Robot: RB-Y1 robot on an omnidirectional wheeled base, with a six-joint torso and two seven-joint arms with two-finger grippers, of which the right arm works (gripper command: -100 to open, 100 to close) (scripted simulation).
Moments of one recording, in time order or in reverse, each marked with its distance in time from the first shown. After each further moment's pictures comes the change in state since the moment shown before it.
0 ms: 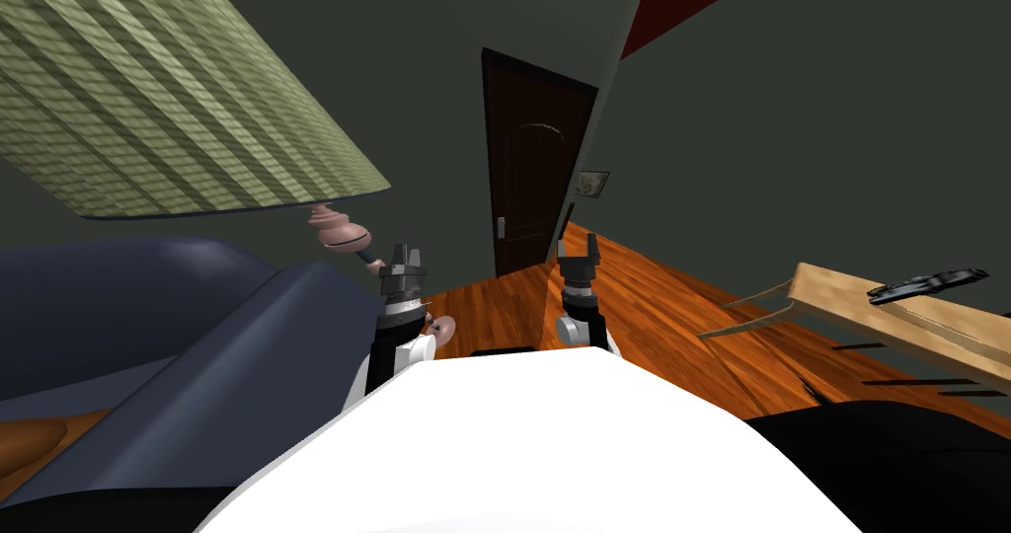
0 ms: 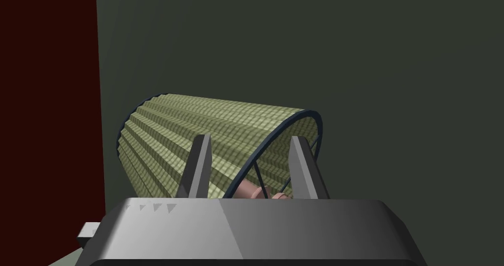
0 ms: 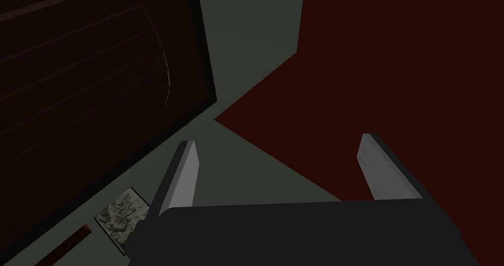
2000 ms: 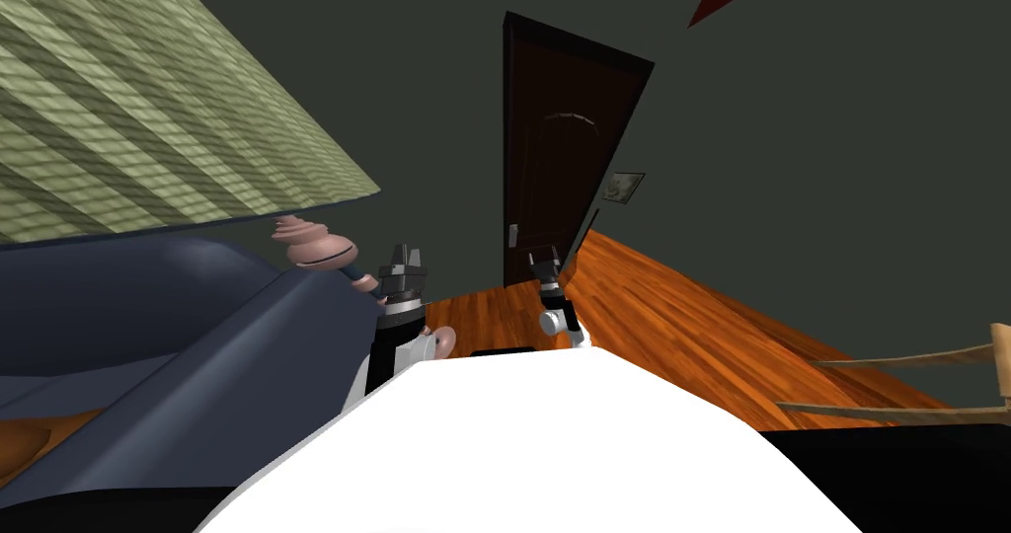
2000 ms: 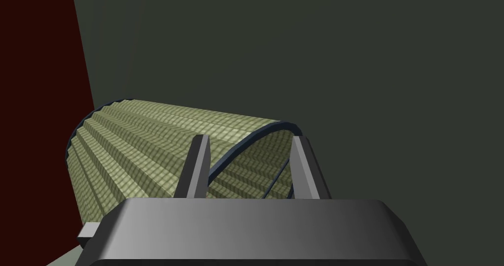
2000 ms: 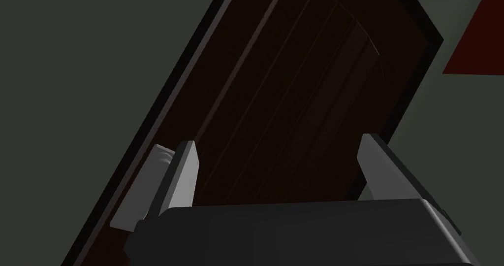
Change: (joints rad) arm -0.248 -0.160 0.196 0.410 -0.466 0.006 -0.300
